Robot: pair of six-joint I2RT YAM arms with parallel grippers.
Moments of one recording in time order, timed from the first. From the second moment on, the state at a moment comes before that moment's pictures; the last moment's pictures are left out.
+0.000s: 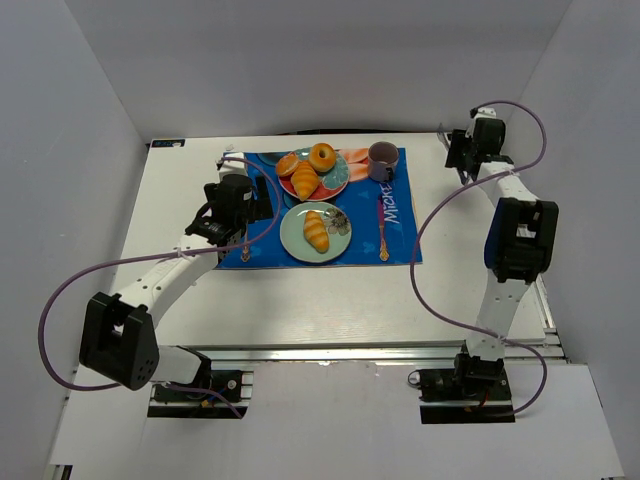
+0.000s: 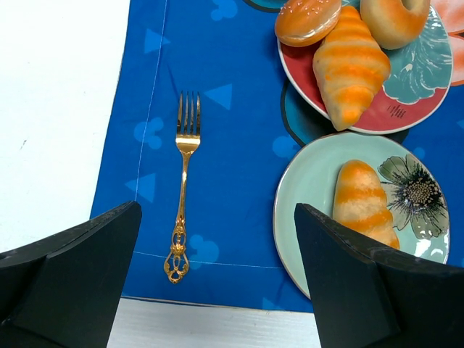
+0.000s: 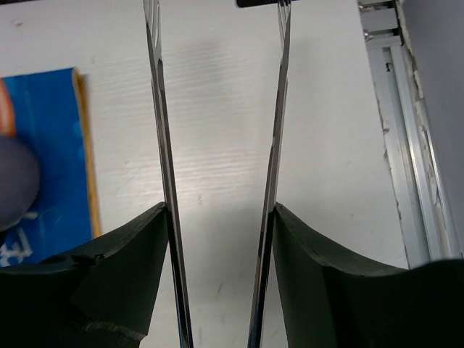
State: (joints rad) left arm -0.41 1.35 0.99 -0.16 -0.42 -0.33; right arm -0.05 2.03 1.61 -0.14 0.00 0.02
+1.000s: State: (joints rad) left arm -0.41 1.35 1.00 -0.17 -0.40 -0.33; right arm -0.08 2.17 1.71 -0.25 -0.03 0.05
